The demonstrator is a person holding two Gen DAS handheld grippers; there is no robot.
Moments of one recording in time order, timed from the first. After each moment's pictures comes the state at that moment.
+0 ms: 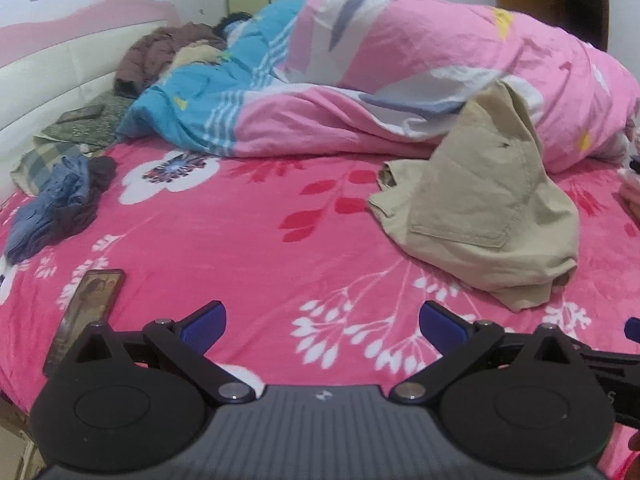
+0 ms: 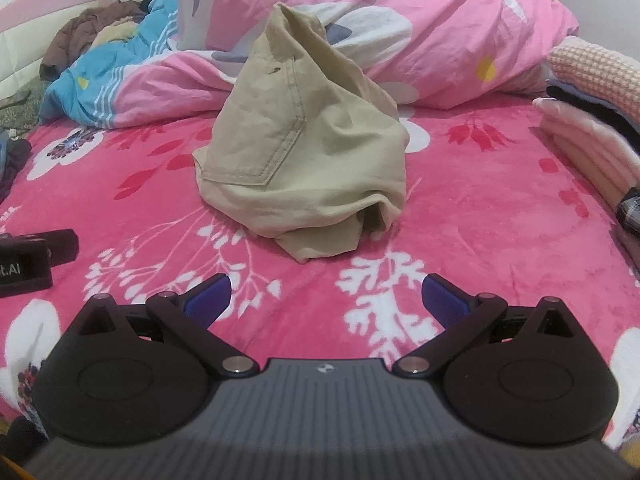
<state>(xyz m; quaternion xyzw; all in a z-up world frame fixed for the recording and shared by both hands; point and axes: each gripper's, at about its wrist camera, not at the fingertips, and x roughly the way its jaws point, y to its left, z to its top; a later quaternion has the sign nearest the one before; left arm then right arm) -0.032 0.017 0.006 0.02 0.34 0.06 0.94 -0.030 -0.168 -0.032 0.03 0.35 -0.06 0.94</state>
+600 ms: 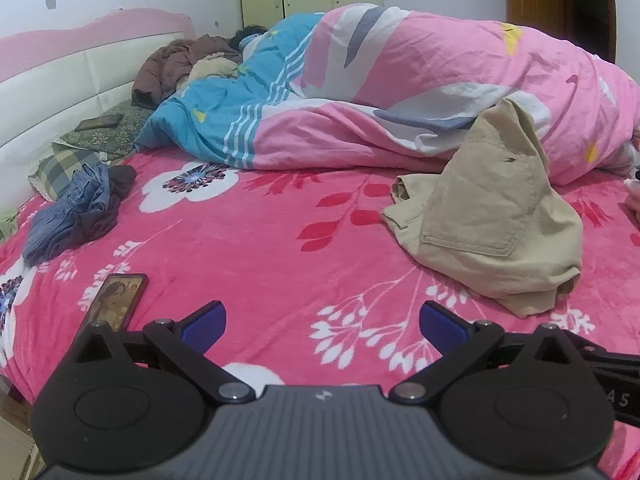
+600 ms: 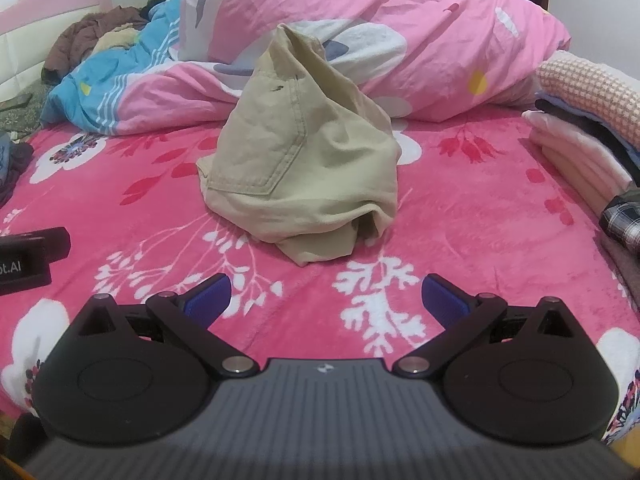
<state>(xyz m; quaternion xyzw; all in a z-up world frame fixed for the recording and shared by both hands) -0.044 0.021 0.013 0.02 0.32 0.07 0.94 -0.043 -0.164 -0.020 0.02 0.33 -0.06 0.94</state>
